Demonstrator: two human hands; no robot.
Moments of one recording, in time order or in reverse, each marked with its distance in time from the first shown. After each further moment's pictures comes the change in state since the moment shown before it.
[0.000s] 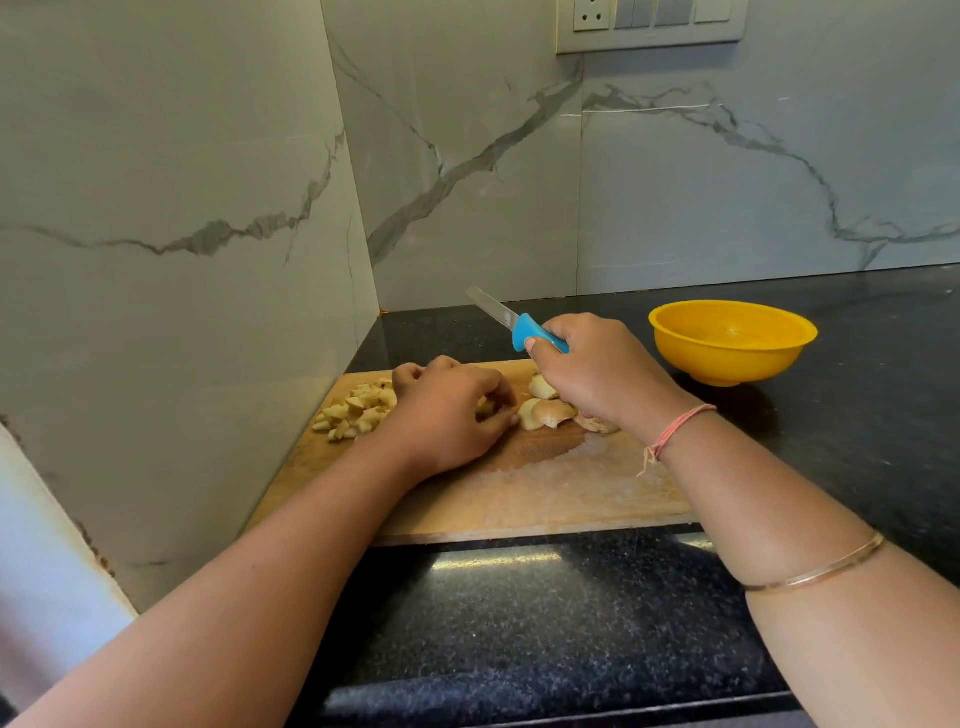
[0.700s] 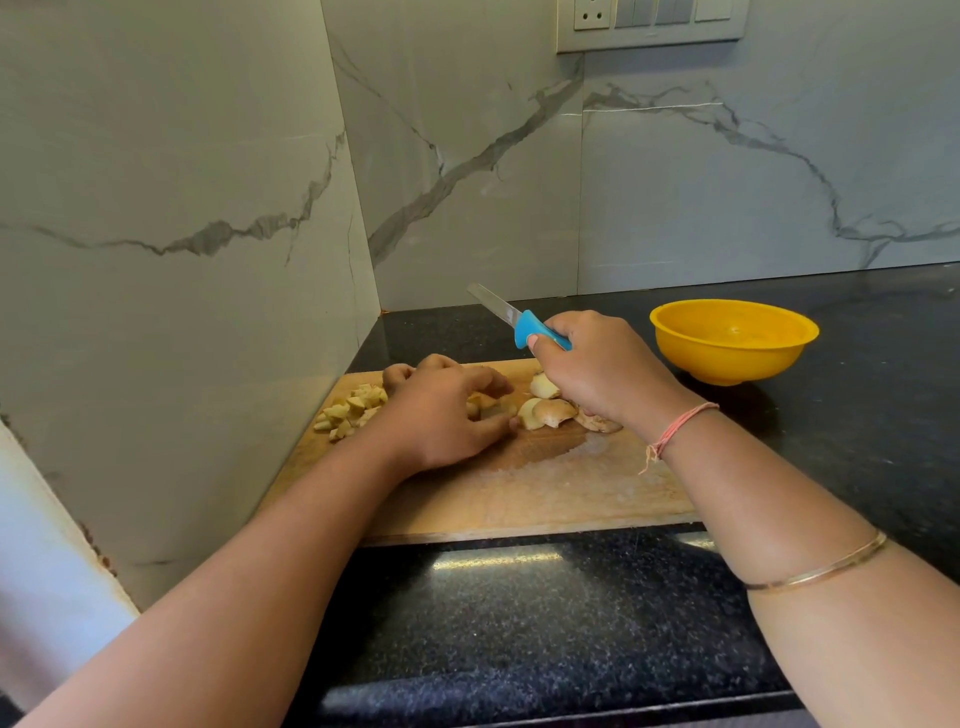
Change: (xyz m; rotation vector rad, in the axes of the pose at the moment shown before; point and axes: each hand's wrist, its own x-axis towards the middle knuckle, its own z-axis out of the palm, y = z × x) left_hand -0.002 -0.006 -0.005 -0.036 -0.056 -0.037; right_hand 0.001 0.001 -0.001 0.008 0.009 0.002
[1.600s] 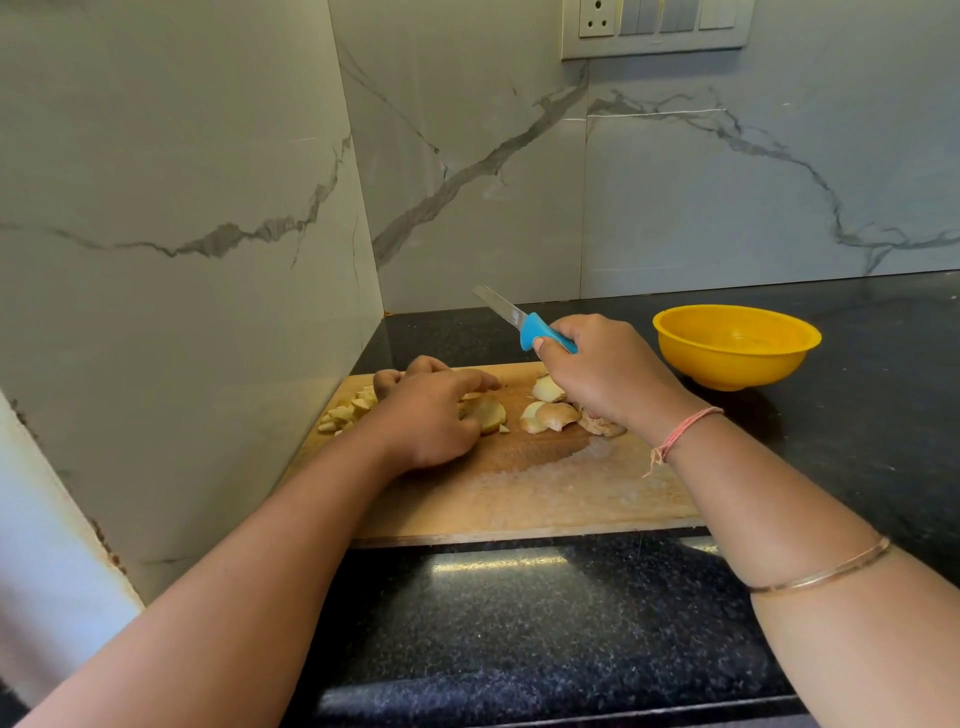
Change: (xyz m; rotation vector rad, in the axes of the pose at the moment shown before) left_hand -0.003 -0.006 -0.007 -0.028 -0.072 -0.093; right_hand 0.000 0.002 0.000 0.008 0.014 -0.003
